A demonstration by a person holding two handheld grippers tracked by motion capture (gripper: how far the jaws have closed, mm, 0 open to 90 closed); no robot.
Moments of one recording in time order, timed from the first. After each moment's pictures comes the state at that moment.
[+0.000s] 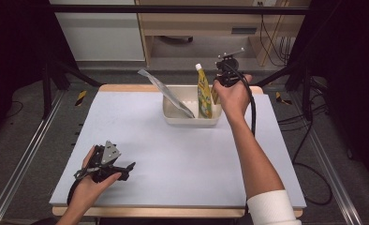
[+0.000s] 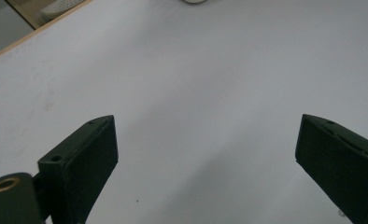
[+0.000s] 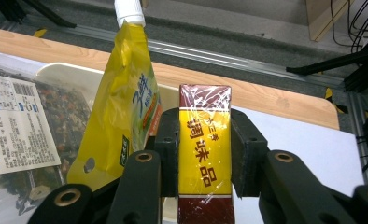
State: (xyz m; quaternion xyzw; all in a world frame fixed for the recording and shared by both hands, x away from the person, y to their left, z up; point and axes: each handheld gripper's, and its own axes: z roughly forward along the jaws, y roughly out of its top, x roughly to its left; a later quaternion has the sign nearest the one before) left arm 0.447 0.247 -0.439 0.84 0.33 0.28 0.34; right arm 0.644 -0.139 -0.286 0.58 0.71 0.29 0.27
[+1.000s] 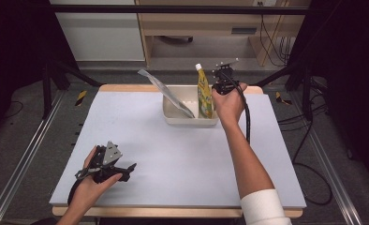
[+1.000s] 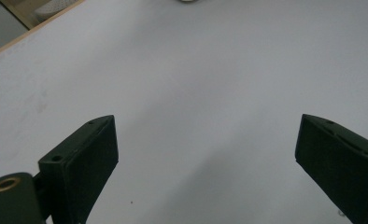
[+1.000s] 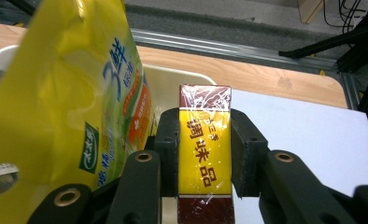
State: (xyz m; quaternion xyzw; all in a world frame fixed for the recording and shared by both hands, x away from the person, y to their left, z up) left arm 0.447 0.244 -0.440 0.84 0.32 0.28 0.33; right arm 0.654 -0.134 -0.324 0.61 0.70 0.27 0.27
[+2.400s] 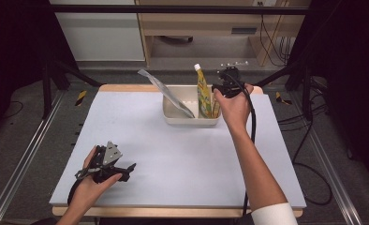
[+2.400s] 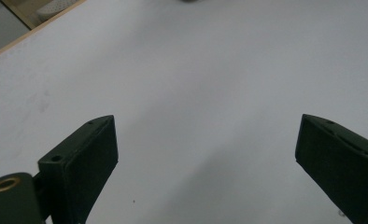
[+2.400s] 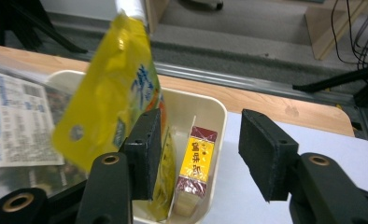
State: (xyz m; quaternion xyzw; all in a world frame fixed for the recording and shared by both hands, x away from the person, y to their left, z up) left arm 0.446 0.245 -0.440 0.84 0.32 0.28 0.33; right arm 0.621 -0.146 -0.307 0.56 0.69 0.35 0.29
